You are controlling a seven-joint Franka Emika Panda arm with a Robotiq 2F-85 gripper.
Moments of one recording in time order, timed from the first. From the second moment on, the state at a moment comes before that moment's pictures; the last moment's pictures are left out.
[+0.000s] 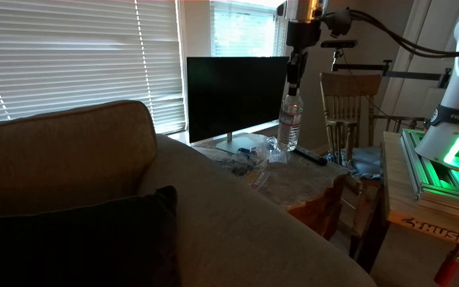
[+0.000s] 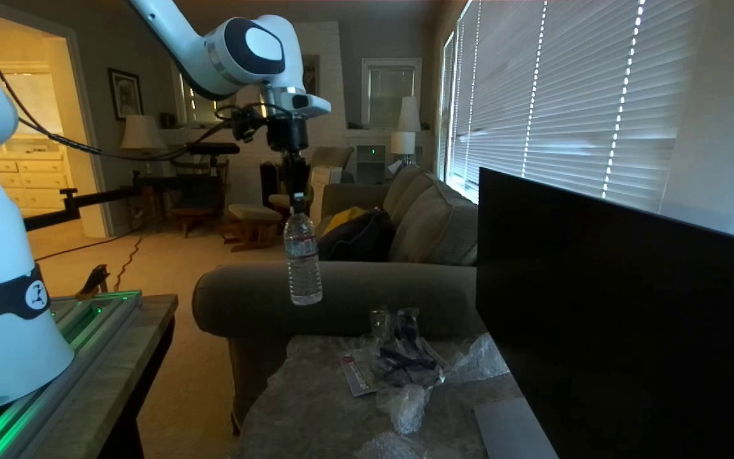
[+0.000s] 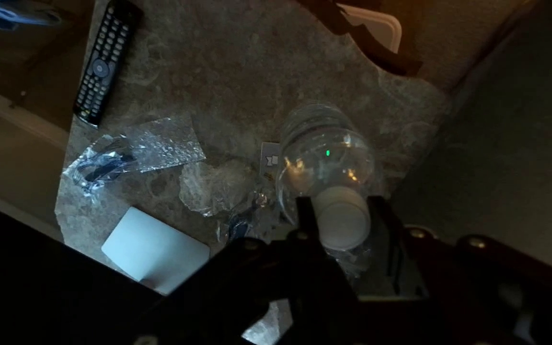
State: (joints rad) arm 0.23 -0.16 0.31 -2.51 -0.27 2.30 0.60
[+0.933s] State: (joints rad) arm 0.32 -0.14 0.42 -2.27 -0.24 1.98 0.54
